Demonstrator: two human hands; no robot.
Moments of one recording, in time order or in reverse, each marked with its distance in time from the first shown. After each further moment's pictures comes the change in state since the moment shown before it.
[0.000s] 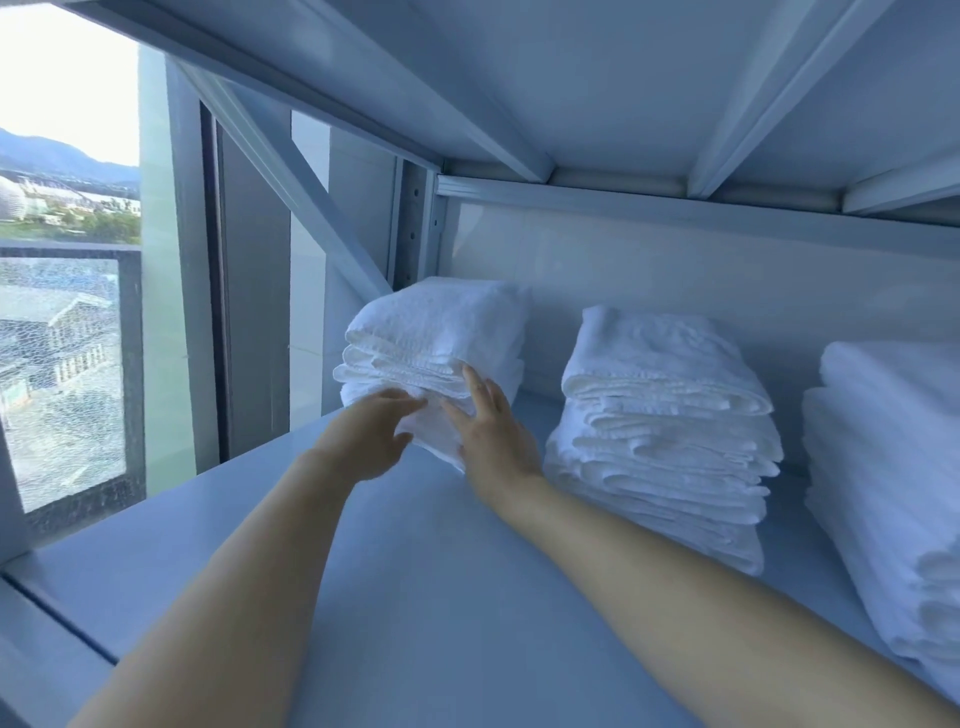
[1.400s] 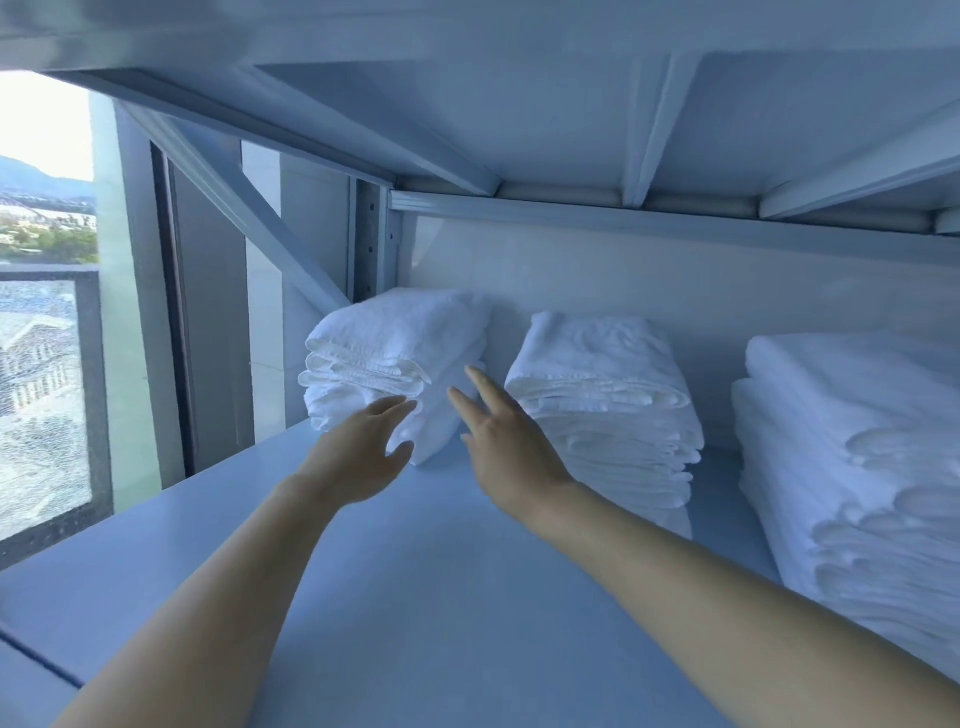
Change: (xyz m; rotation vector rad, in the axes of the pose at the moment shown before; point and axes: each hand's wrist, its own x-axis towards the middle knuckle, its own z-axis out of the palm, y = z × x) left_hand -0.013 0.045 0.003 -0.024 0.065 0.075; right_hand -0.048 0.026 -0.066 0.111 0.114 -0.032
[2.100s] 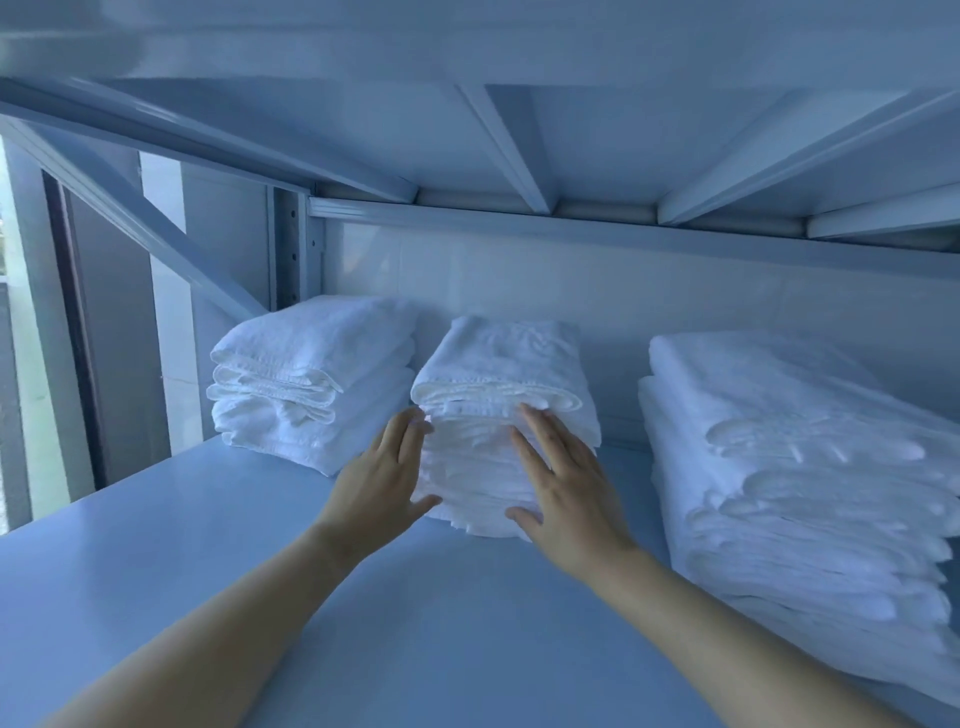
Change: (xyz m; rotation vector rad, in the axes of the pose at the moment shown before) left_hand -0.003 0.110 0.049 0.144 0.224 0.321; right_hand -0.109 0.088 -0.054 -0.273 0.046 0.128
